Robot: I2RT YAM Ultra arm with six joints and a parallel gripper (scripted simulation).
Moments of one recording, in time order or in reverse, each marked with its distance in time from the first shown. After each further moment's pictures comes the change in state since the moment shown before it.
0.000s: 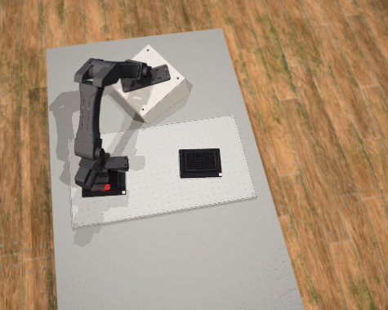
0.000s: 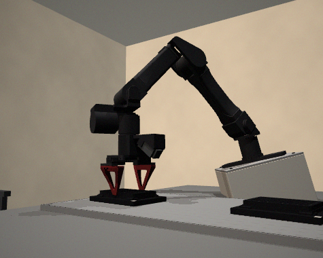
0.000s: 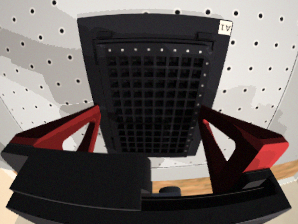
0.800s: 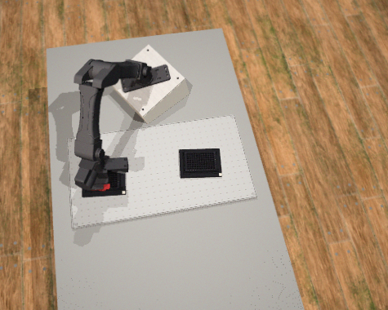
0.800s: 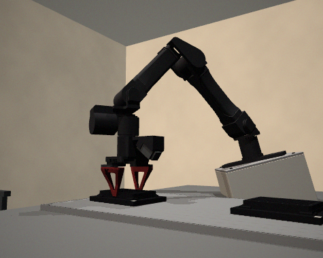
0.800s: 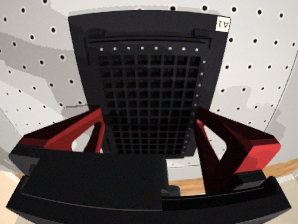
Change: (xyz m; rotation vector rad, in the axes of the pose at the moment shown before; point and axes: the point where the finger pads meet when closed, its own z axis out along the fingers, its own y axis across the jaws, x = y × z) arm 0.002 -0.004 0.004 0.014 0.007 0.002
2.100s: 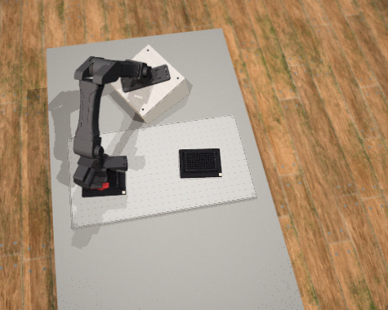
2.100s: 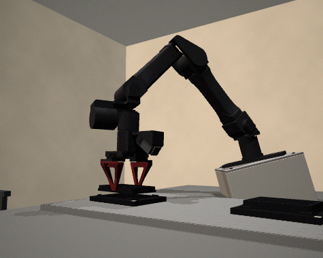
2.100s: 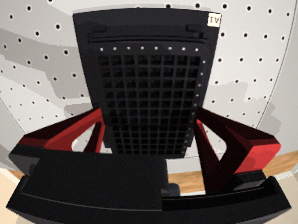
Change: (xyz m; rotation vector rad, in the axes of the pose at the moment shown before) arm 0.002 -0.001 -0.013 0.015 0.006 0.004
